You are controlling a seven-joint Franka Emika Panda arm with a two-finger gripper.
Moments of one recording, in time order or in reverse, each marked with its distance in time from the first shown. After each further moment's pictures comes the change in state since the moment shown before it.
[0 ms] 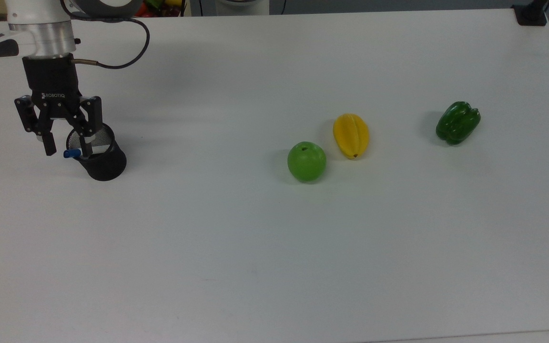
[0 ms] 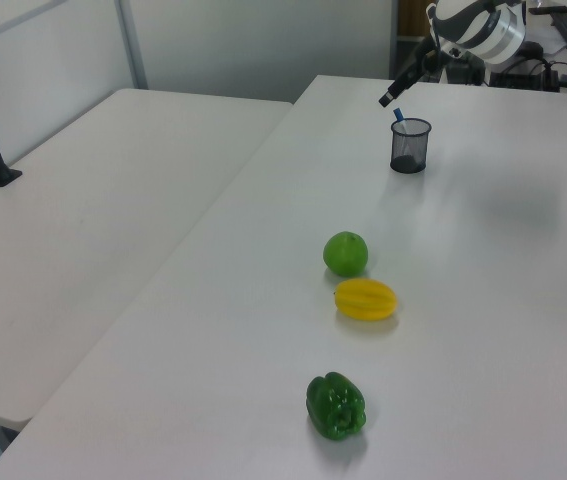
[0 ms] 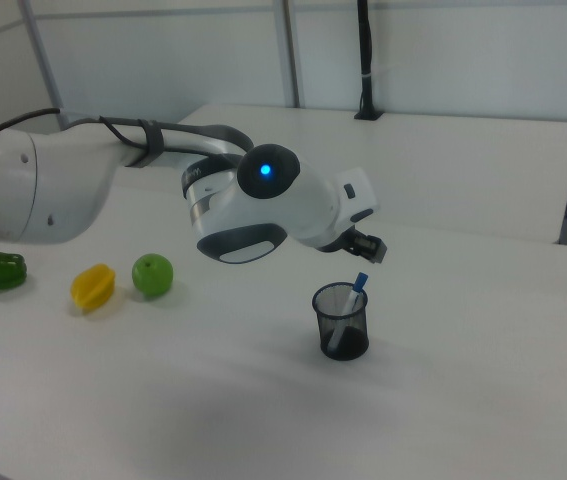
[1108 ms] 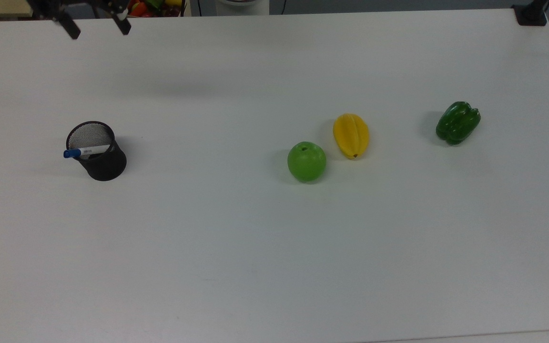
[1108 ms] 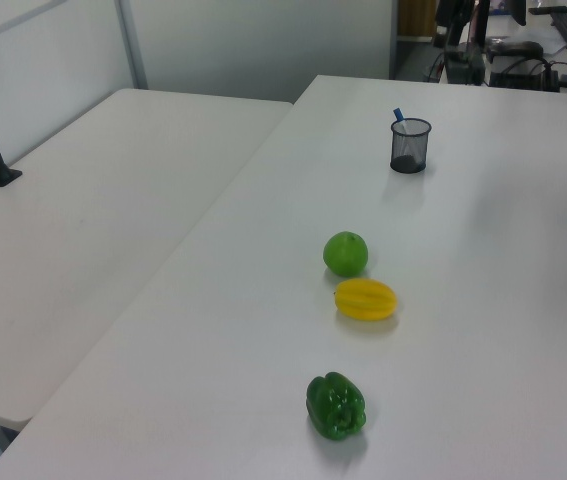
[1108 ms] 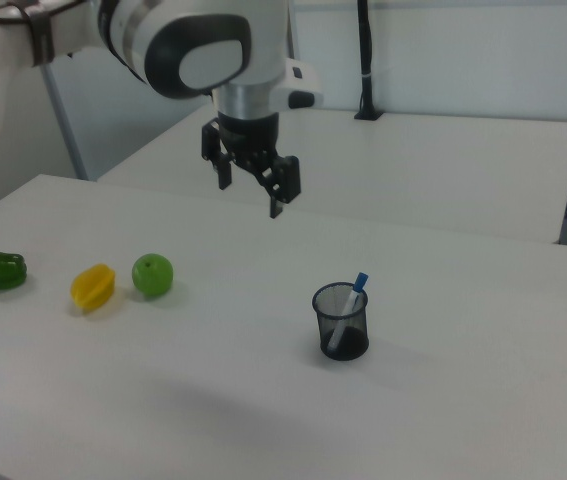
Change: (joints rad) arm 0.001 -0.182 -0.036 0.351 -0.490 -1.056 0.593
